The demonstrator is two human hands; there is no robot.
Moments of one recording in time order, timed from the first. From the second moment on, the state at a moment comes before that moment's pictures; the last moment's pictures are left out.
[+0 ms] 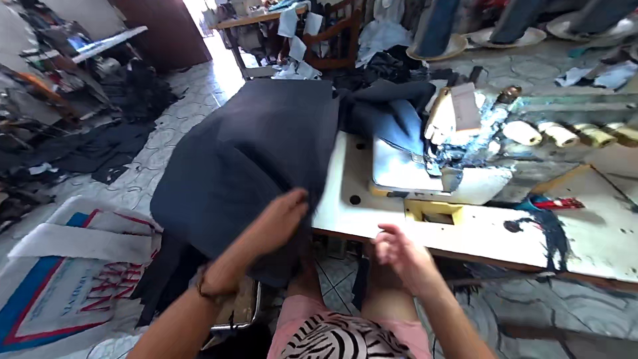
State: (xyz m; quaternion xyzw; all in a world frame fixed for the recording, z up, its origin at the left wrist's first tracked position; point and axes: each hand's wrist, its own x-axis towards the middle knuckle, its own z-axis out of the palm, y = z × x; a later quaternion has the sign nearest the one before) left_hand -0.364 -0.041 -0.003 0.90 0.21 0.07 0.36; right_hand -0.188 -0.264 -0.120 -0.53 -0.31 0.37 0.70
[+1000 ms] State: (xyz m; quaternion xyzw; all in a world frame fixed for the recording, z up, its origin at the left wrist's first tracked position) left_hand -0.230 -0.094 -0.074 0.89 -0.12 0.07 0.42; right_hand -0.181 -0.328 -0.159 -0.55 -0.39 0.34 0.66
